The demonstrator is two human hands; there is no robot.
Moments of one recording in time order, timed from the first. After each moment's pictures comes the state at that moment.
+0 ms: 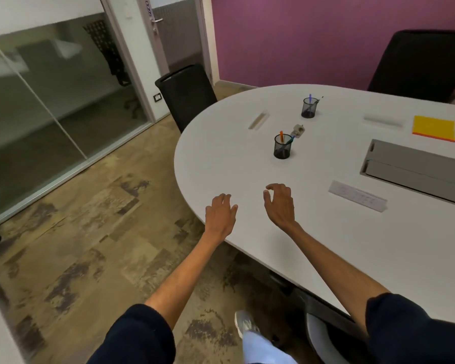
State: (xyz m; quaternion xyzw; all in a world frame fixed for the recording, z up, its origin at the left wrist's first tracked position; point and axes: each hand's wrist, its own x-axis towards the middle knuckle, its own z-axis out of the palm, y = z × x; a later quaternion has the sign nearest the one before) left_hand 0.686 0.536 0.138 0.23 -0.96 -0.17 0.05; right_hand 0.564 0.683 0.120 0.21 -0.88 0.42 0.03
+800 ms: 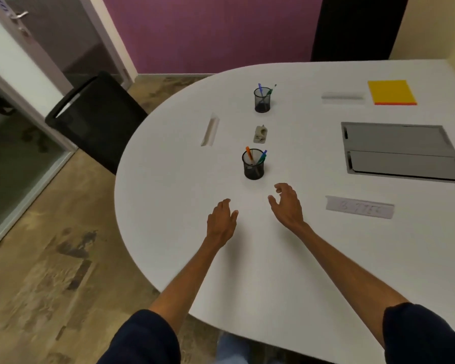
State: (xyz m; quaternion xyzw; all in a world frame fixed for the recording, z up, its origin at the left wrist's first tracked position) left_hand 0.397 0.430 0.083 0.10 -0.95 -0.28 -0.08; right_hand 0.331 0.628 0.065 0.00 -0.91 0.41 0.00
